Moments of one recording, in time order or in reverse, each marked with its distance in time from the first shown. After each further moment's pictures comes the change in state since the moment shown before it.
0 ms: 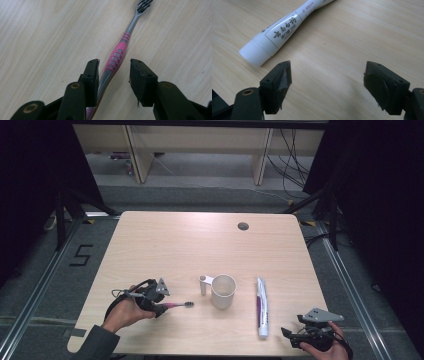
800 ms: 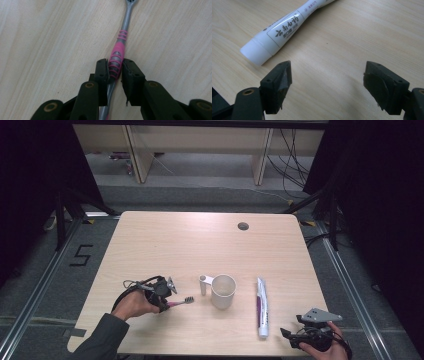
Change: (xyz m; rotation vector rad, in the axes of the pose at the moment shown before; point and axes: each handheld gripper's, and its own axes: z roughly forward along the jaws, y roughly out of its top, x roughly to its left) left arm 0.007 0.019 0.017 0.135 -0.071 0.038; right arm 0.001 0.000 0.002 -0.009 -0.009 -0.040
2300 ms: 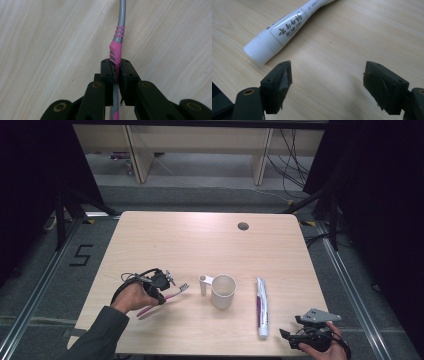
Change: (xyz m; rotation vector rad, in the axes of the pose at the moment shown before) left arm 0.013 0.005 -0.023 0.010 0.004 -0.096; right arm 0.000 -0.001 0.003 -0.005 0.026 -0.010
